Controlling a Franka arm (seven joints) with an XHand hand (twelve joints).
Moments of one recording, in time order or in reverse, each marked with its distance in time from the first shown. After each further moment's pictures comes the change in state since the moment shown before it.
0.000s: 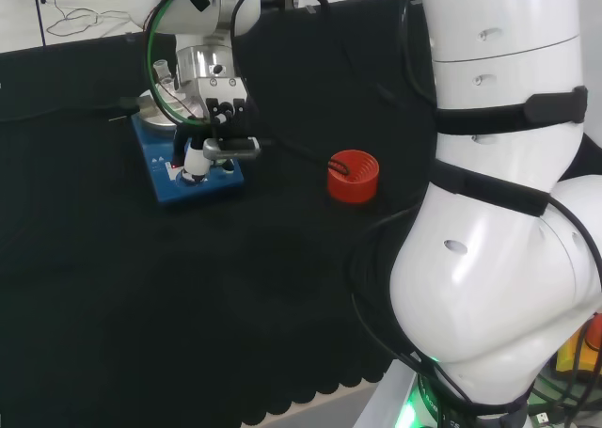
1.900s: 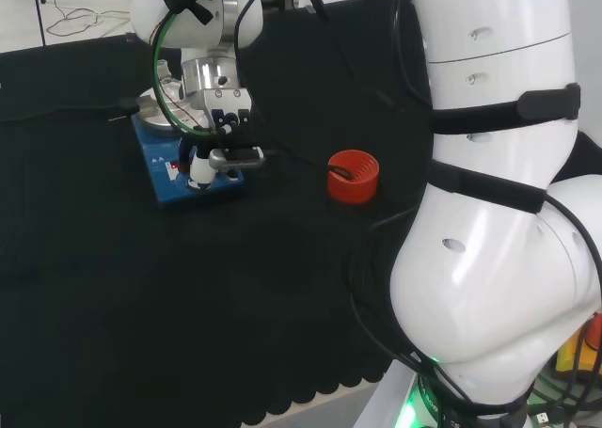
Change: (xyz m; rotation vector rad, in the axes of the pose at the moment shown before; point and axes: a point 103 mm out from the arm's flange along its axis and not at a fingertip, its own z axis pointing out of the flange) arm -0.013 0.016 0.012 -0.013 -0.011 -0.003
